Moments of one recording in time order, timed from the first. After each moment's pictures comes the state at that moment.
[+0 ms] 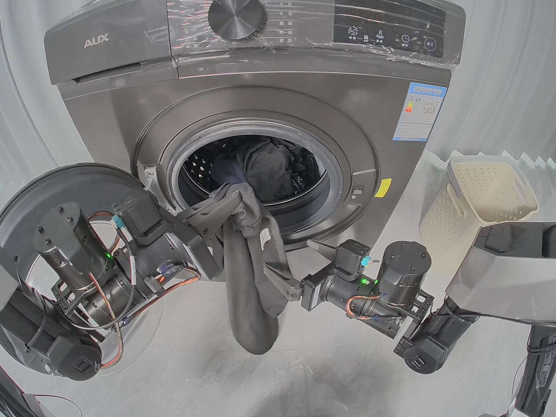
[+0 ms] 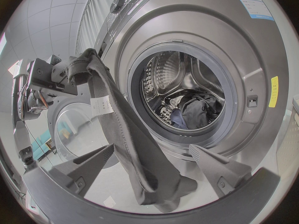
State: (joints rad) left arm -0.57 1.73 -0.45 -1.52 -0.18 -0.13; right arm 0.73 2.20 -0.70 -1.52 0.06 0.11
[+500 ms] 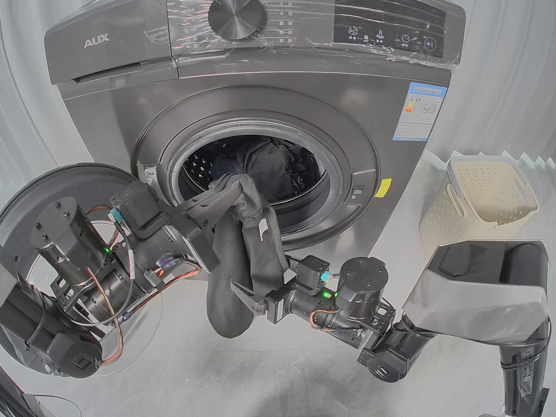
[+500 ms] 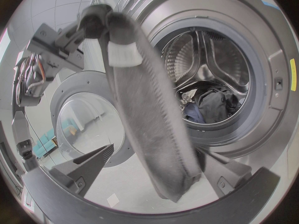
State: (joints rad) left arm -0.57 1.72 -0.47 -1.52 -0.18 -0.13; right arm 0.80 2.34 -0.86 -1.50 0.07 0.10
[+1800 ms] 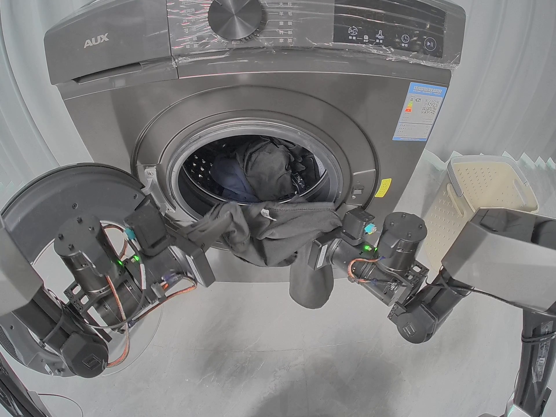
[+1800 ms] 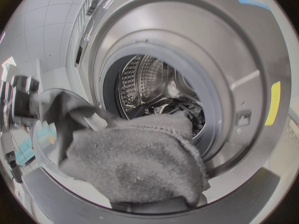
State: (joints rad) left arm -0.50 1.81 -0.42 -1.53 -0.19 -0.12; right arm 0.62 2.26 -0.90 -1.45 0.04 0.10
